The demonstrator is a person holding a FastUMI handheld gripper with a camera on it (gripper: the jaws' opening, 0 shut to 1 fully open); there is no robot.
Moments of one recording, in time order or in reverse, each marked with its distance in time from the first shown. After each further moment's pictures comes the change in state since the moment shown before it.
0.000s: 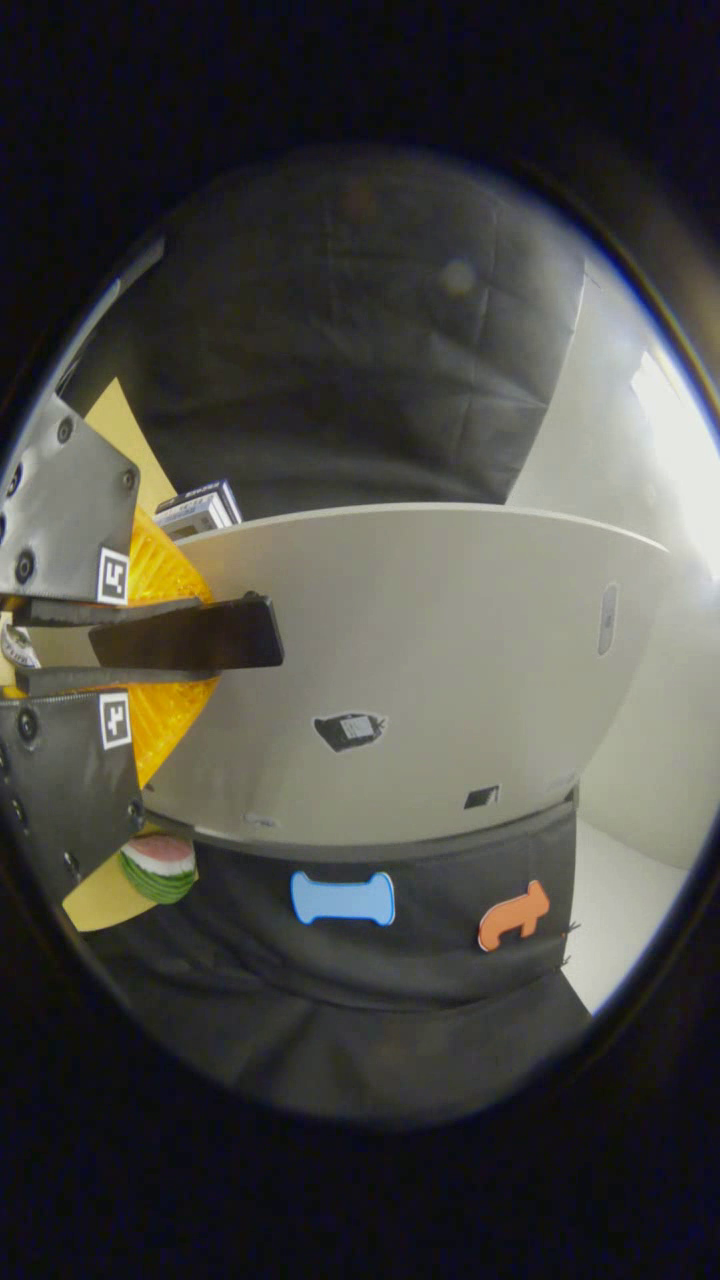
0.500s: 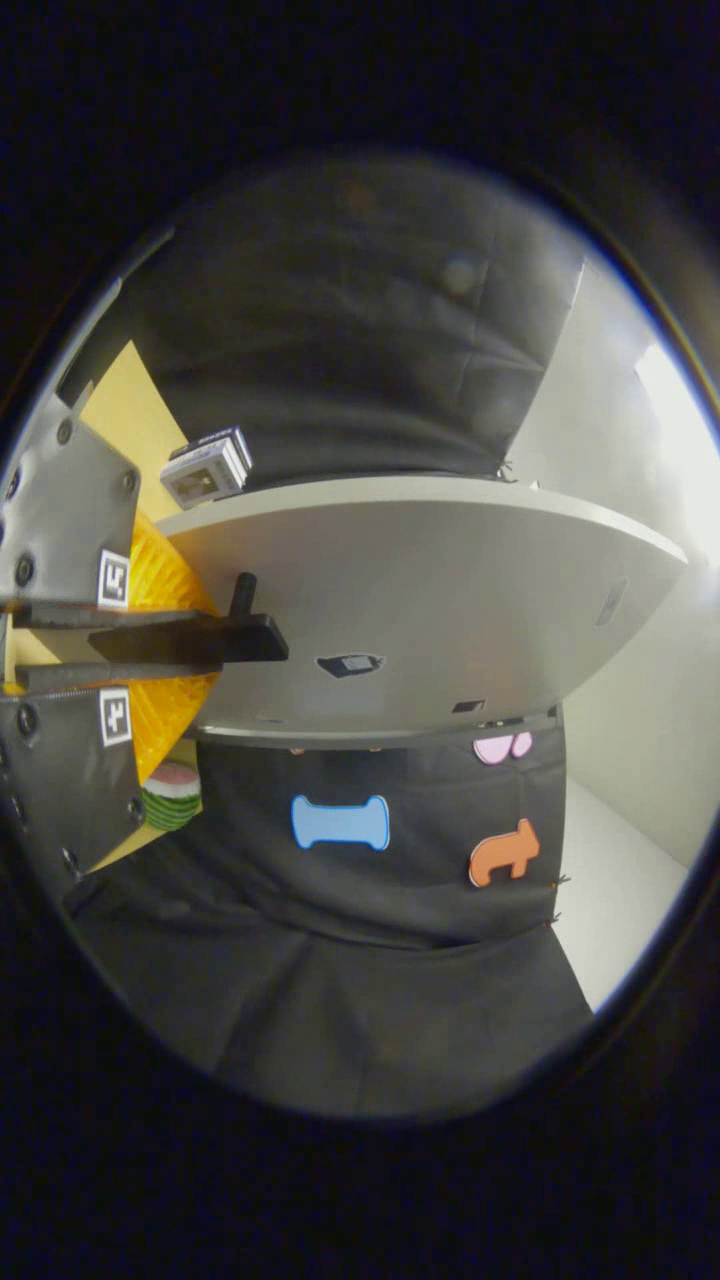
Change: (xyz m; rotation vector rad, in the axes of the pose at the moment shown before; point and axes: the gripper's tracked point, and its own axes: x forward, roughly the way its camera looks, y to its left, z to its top) arm -0.052 -0.068 0.002 -0.021 -0.008 -0.155
